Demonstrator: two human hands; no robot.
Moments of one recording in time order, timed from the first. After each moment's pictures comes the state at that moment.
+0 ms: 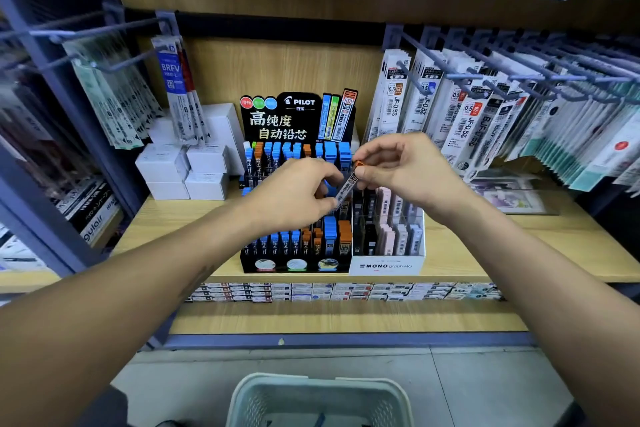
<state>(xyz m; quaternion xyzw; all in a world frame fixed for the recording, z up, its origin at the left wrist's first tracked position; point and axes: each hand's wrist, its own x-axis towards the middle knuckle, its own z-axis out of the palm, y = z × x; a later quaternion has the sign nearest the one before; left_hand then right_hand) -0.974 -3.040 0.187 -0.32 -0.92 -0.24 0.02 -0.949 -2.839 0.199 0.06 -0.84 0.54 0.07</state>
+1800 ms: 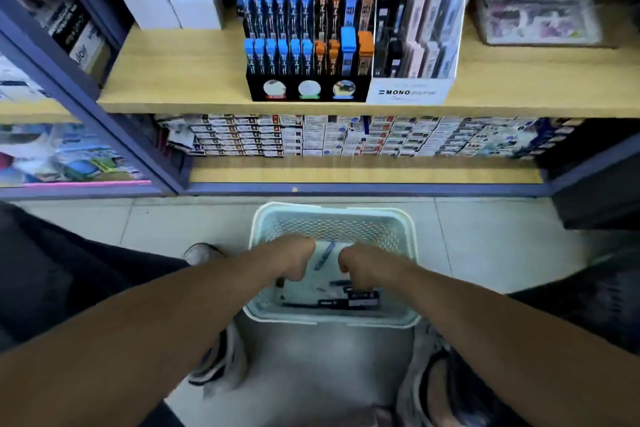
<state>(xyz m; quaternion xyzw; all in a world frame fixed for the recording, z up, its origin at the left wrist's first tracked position) -0.803 -3.081 -0.089 -0.28 -0.87 0.06 -0.39 -0.767 -2.915 -0.102 0.16 -0.90 0.01 -0.40</state>
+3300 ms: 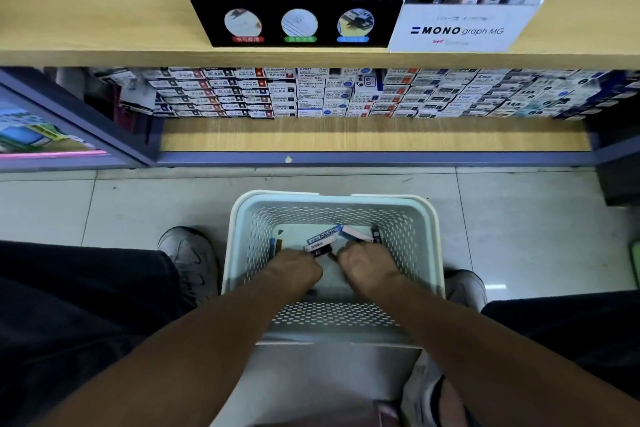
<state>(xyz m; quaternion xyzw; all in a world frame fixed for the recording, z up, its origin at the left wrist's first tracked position) -0.785 -3.077 -0.213 -0.44 -0.82 0.13 -0.36 -0.761 -2.917 -0.199 0.16 -0.92 -0.07 -0.34</state>
